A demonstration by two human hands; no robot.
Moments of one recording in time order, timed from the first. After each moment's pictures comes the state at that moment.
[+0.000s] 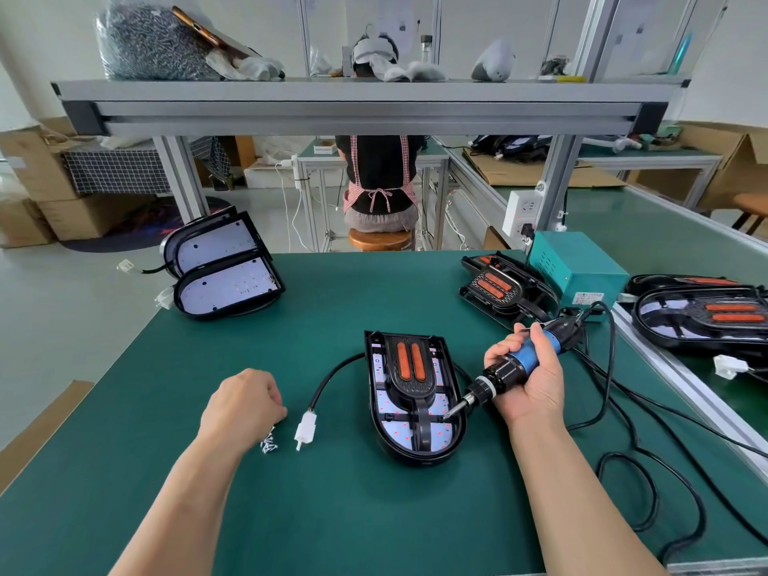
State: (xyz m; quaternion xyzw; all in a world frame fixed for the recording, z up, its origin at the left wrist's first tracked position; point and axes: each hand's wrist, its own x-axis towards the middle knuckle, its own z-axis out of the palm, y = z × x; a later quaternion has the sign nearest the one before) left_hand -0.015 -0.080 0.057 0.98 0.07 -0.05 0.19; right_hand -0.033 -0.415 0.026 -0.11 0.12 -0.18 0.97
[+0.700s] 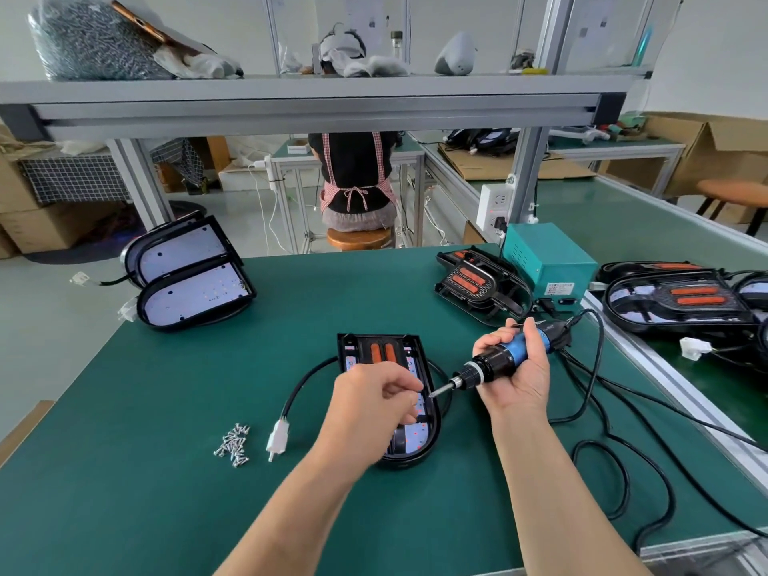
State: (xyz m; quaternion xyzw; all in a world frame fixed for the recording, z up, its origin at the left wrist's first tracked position) left_hand -0.071 -0.217 0.078 0.83 -0.13 -0.08 0.54; right_hand -0.033 -0.427 0.028 -0.02 0.13 -0.21 0.97
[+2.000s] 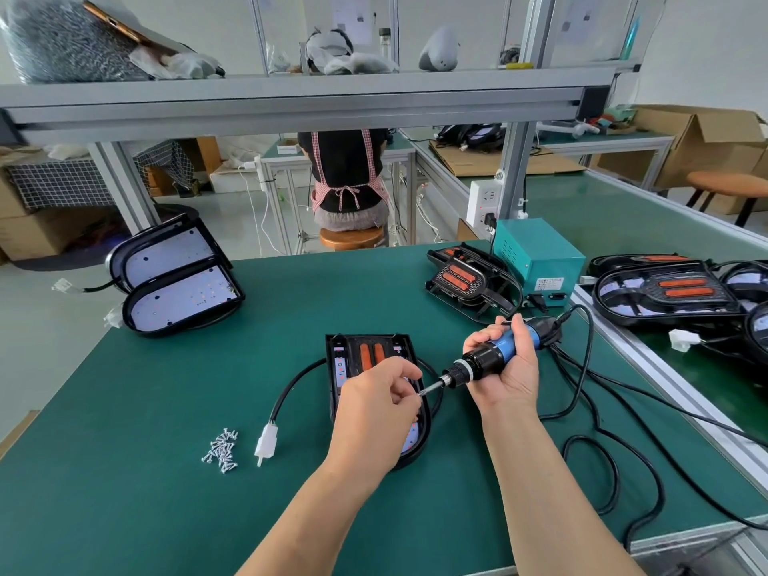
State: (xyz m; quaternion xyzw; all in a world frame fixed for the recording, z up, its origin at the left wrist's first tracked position) left_hand -0.079 -0.241 0.068 0.85 -0.14 -0.03 0.51; right_hand -0.035 -0.425 0.031 -0.04 0.14 -0.21 0.97
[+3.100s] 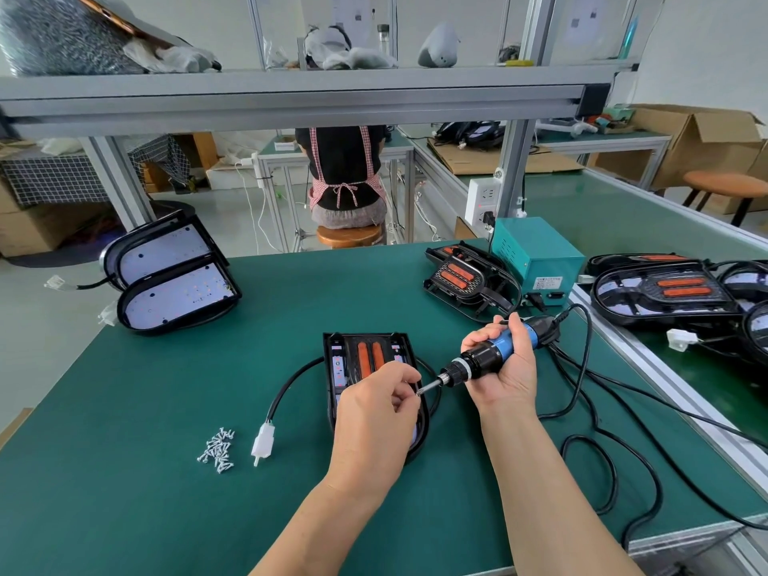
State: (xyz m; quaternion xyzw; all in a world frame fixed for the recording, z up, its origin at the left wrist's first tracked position) left_hand -0.084 -0.244 0.054 0.85 -0.15 0.05 0.51; right_hand -0.034 -0.425 0.032 -0.05 0.15 -0.21 0.97
